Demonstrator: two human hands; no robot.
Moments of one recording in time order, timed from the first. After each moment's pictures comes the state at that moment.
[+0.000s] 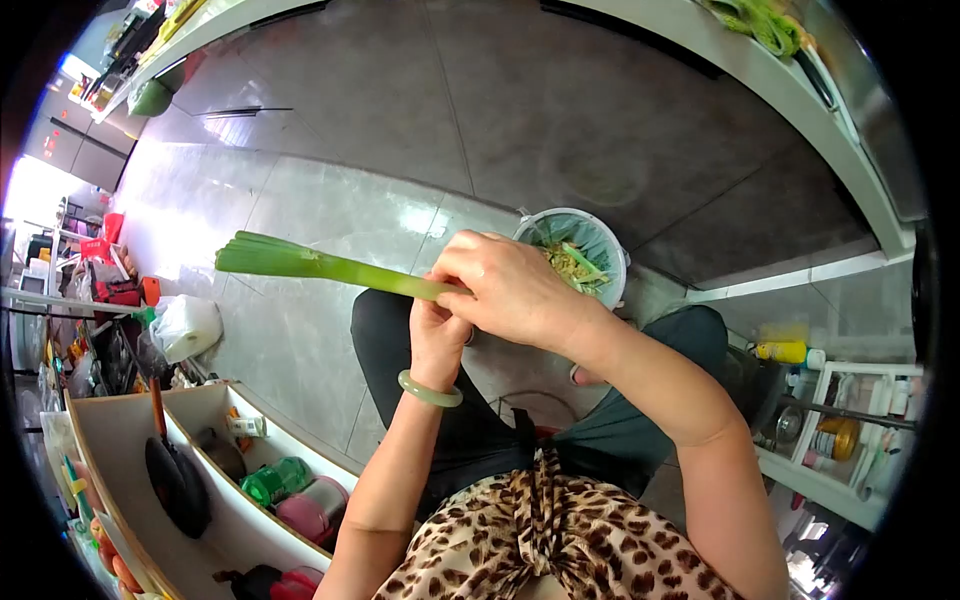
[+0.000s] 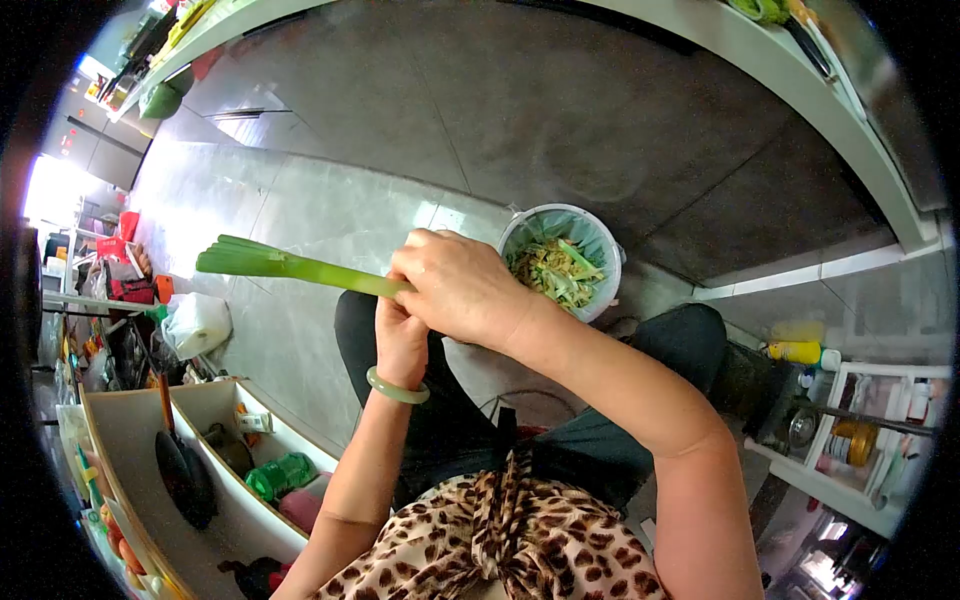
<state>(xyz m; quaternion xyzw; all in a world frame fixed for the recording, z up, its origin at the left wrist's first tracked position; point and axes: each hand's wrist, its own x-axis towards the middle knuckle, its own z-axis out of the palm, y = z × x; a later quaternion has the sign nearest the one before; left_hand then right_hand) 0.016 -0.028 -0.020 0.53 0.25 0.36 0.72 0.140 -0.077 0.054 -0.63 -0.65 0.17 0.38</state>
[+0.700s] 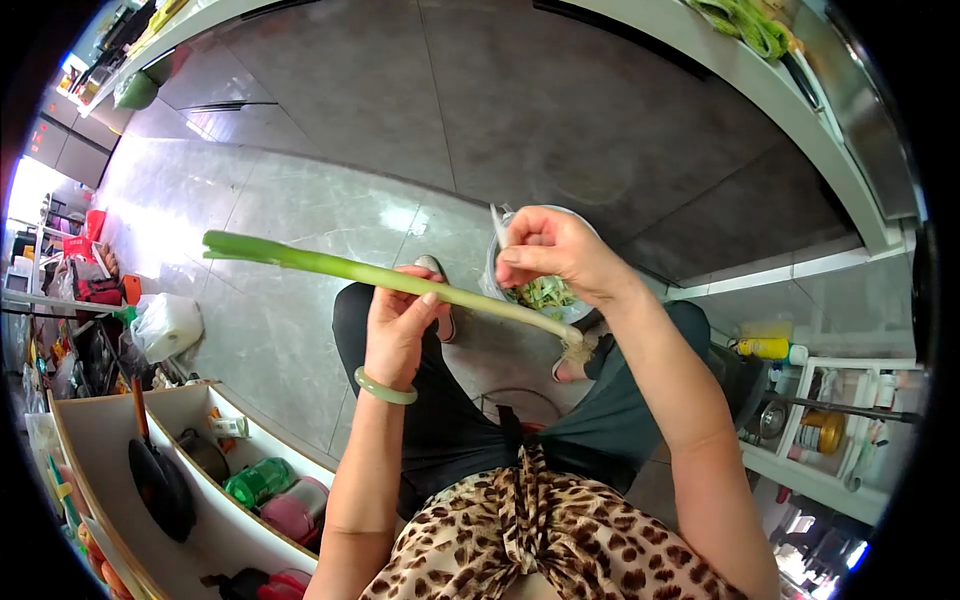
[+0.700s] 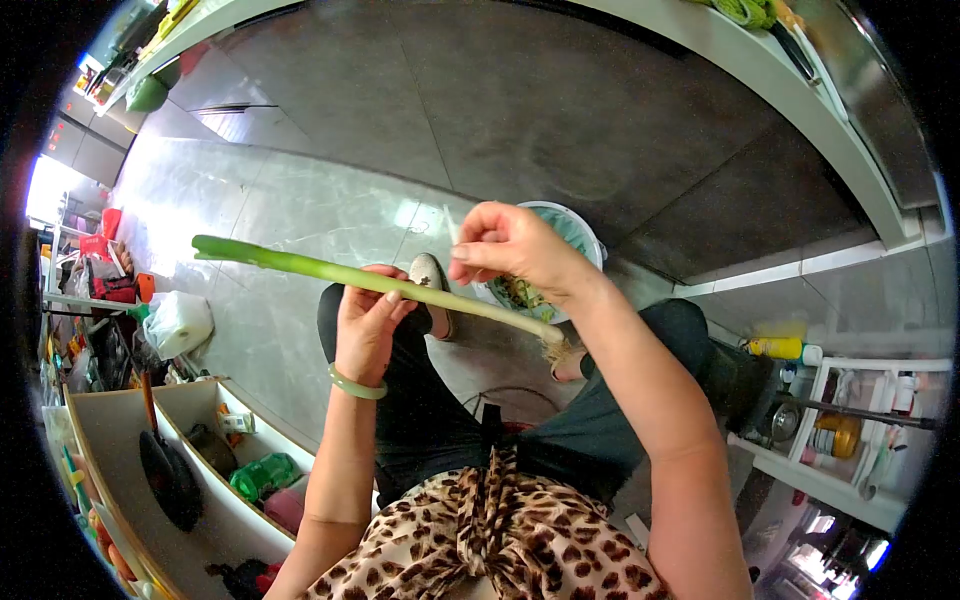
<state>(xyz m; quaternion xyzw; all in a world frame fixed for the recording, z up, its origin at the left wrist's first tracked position) -0.009 -0.010 -0.019 0.44 0.26 0.31 0.80 0.203 -0.109 0.034 -0.49 -0.36 0.57 0.55</state>
